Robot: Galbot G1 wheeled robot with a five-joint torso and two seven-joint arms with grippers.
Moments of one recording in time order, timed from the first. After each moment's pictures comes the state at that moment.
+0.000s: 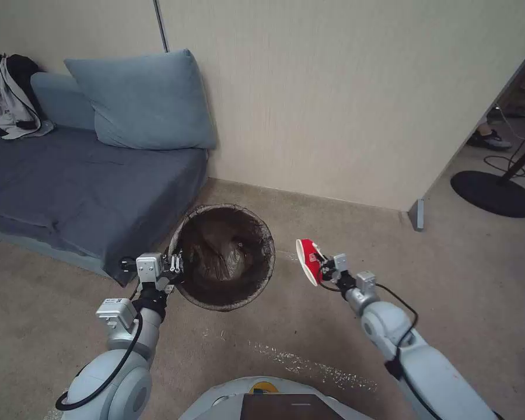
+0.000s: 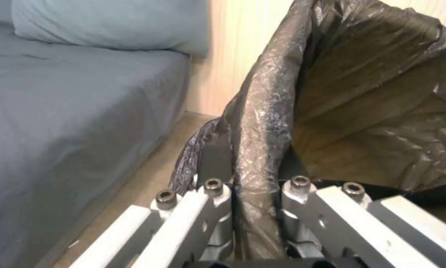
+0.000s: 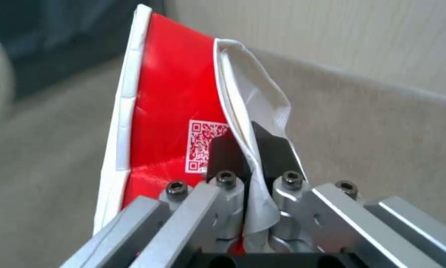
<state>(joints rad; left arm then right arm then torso) 1.73 -1.32 -0.53 -2.47 -0.34 0.33 -0.19 -1.40 1.00 0.42 1.92 0.50 -0.19 -0.06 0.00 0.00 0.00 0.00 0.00</state>
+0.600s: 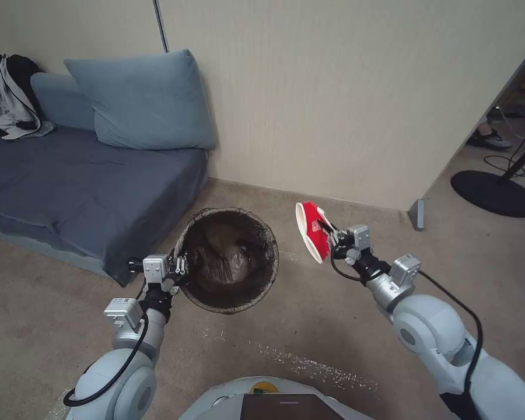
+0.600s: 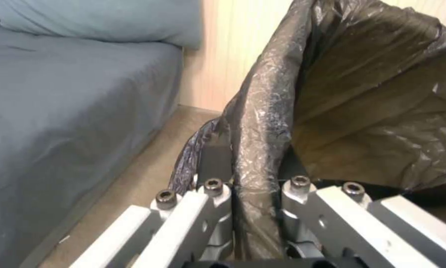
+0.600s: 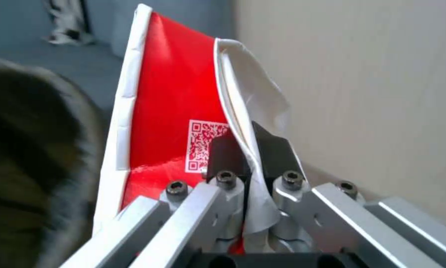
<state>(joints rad) 1.73 -1.31 -0.50 -2.45 -0.34 0.33 -0.19 -1.42 0.87 0.49 2.32 0.65 -0.27 0.01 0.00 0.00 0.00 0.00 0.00</state>
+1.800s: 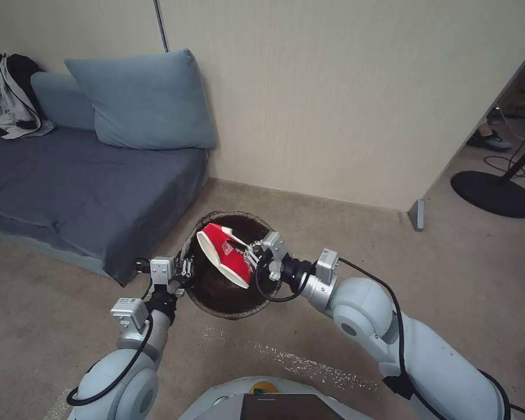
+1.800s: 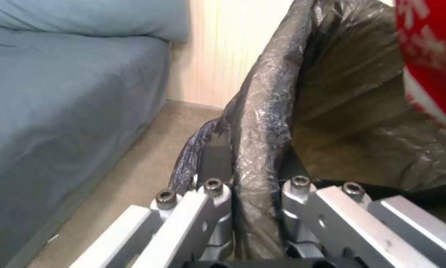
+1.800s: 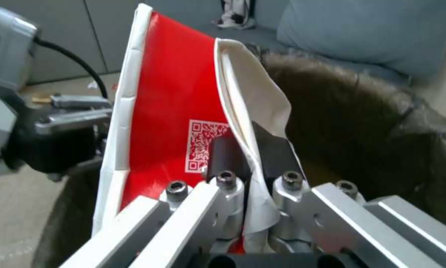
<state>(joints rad) 1.73 -1.28 -0.48 -2.46 -0.35 0.35 -0.19 -1.04 0.94 -0.04 2.23 0.59 -0.38 -0.15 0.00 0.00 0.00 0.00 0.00</state>
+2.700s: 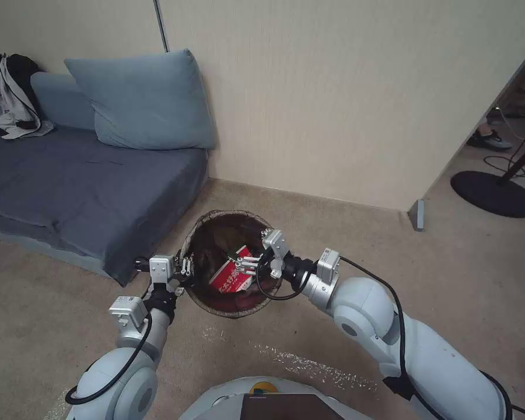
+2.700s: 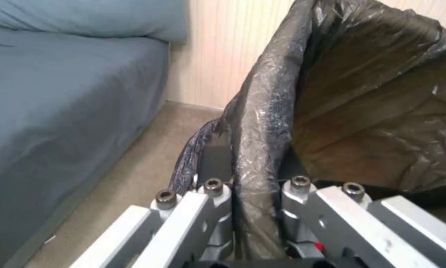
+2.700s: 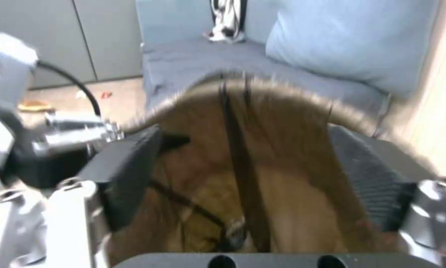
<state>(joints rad) 1.72 -1.28 -0.48 -2.46 -0.36 0.36 -0.19 -1.05 0.93 0.00 2.28 0.59 -0.37 -0.12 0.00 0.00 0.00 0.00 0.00</state>
